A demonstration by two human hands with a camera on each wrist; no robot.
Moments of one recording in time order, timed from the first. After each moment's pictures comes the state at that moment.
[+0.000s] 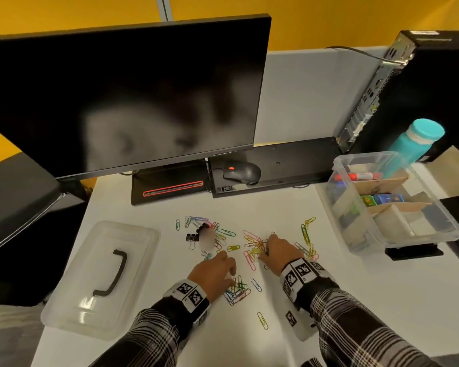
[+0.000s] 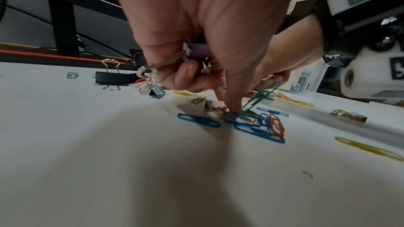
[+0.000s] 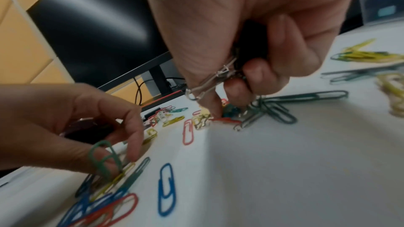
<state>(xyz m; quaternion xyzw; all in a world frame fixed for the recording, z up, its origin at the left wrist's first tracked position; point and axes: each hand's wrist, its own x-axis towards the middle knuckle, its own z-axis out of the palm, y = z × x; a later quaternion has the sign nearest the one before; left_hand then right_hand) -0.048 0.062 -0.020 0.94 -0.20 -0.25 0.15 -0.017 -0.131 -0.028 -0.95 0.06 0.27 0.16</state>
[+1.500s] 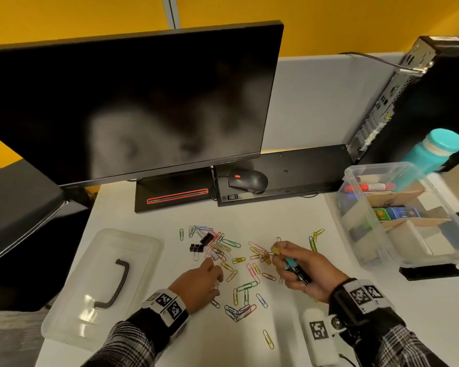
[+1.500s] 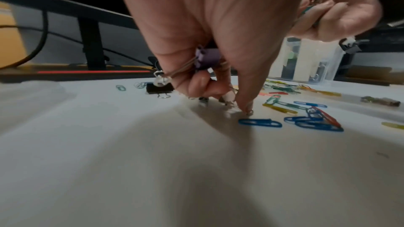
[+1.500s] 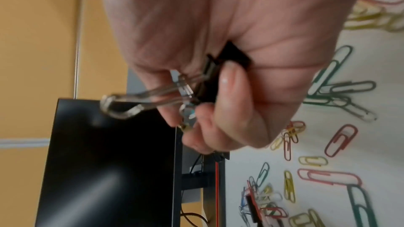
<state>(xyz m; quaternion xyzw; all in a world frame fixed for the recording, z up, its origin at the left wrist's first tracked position) -0.034 0.103 -0.024 0.93 -0.23 -0.26 0.11 -0.027 -0.168 0.020 -0.42 0.14 0.36 0.82</state>
